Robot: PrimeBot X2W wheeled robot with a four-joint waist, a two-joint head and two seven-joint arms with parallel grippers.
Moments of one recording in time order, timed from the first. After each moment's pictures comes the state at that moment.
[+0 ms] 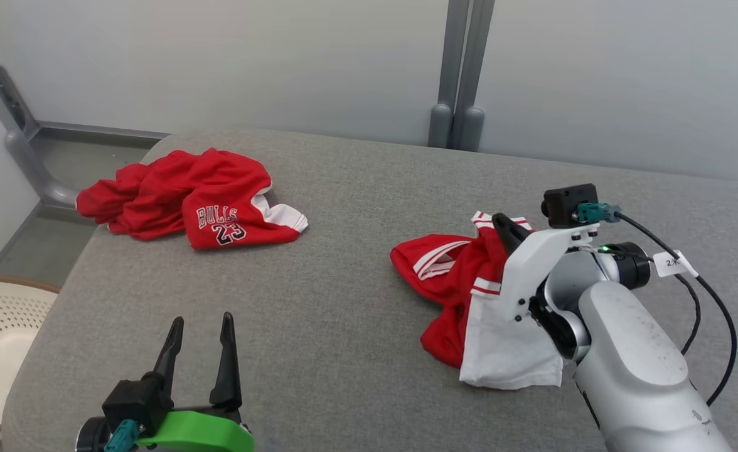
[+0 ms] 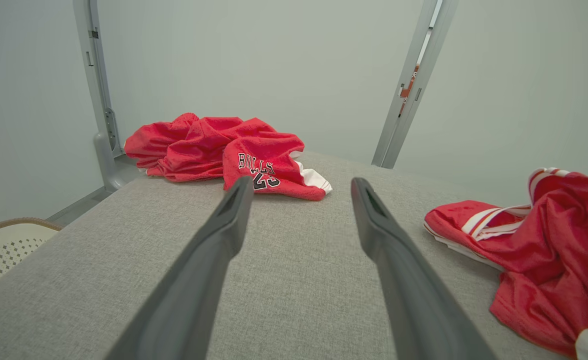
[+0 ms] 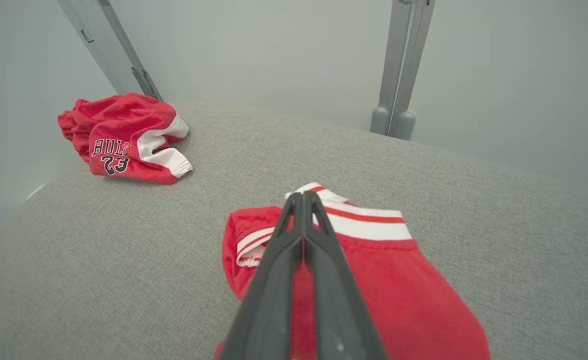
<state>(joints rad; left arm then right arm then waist) 0.02 0.05 -0.12 0.21 -0.27 -0.04 -0.26 -0.51 -0.05 0.20 0.56 0.27 0.13 0.19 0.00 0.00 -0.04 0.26</state>
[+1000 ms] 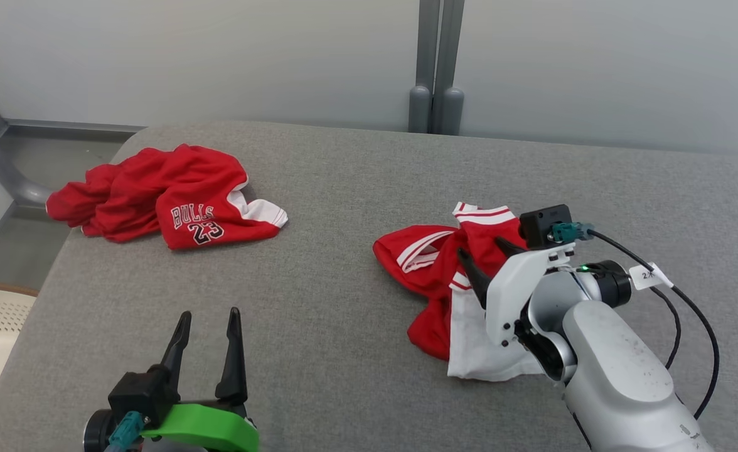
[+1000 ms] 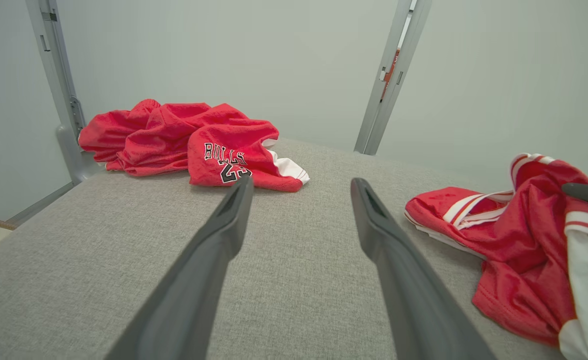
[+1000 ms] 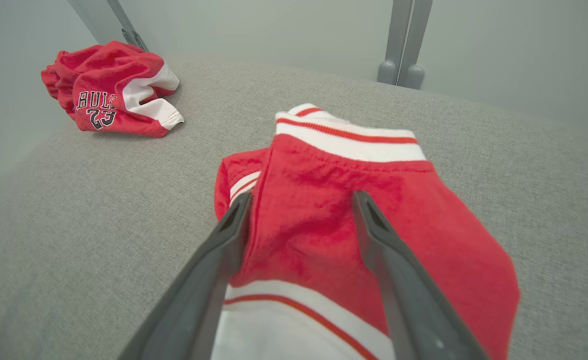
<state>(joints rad) -0.01 0.05 -0.14 0.24 -0.29 -0.05 -0.26 -0.47 -0.05 0.27 0.55 0.29 0.13 0.23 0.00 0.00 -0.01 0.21</state>
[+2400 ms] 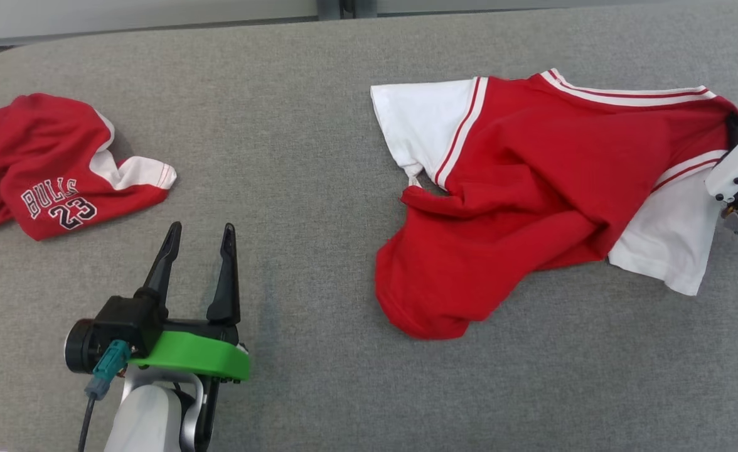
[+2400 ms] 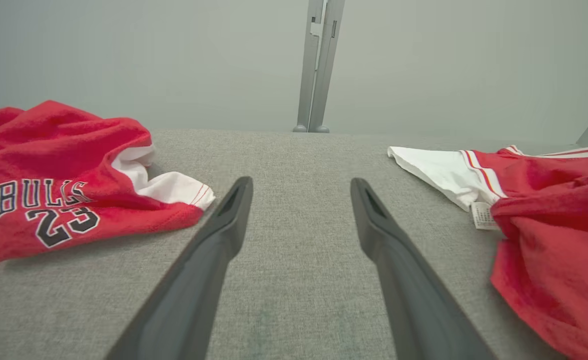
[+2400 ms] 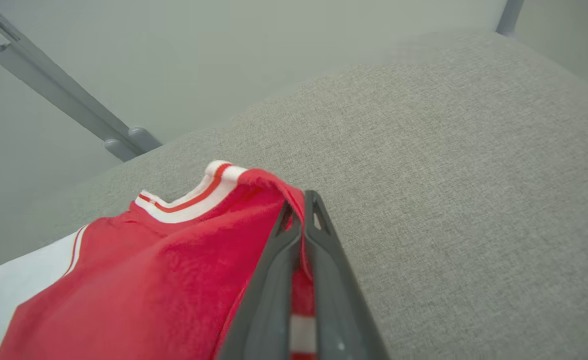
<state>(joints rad) -0.19 0.05 -0.11 0.22 -0.22 -0.11 -0.26 -0.74 -0.26 -0.30 0.73 0.33 0.13 0.22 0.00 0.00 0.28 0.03</state>
